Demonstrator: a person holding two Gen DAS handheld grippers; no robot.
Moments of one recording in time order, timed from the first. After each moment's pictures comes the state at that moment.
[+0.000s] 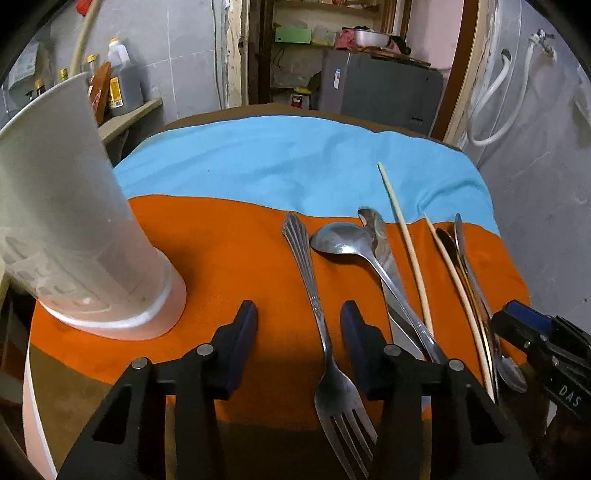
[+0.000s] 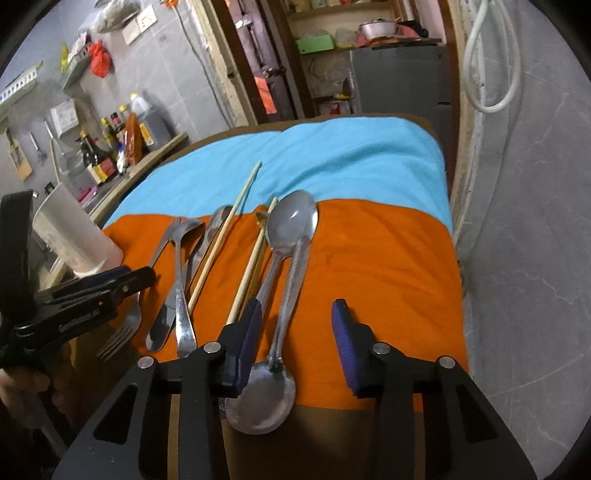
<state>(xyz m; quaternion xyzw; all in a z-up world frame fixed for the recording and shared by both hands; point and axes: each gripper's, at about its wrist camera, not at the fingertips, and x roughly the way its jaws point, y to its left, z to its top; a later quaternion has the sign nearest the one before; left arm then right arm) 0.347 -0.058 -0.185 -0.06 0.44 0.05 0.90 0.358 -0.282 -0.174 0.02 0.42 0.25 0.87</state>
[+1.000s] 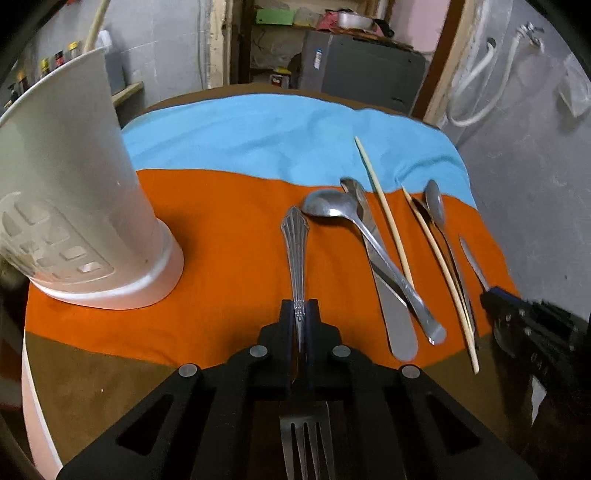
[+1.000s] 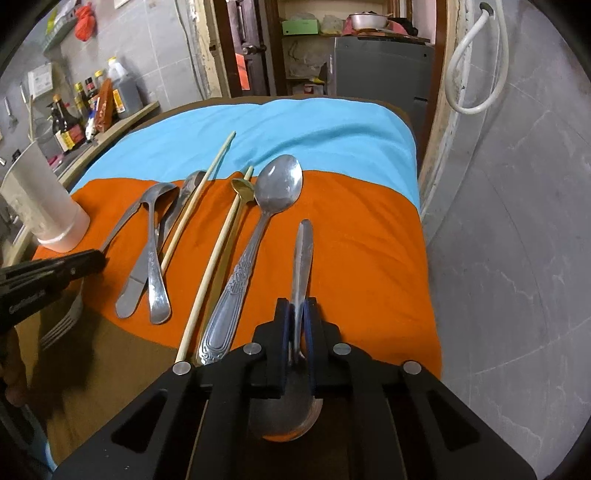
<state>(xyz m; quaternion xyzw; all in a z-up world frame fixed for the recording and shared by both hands) 0.331 -0.054 -0.183 -0.06 0.48 0.00 0.88 0.345 -0.274 -0.175 -0.05 0.45 0.17 0.87</state>
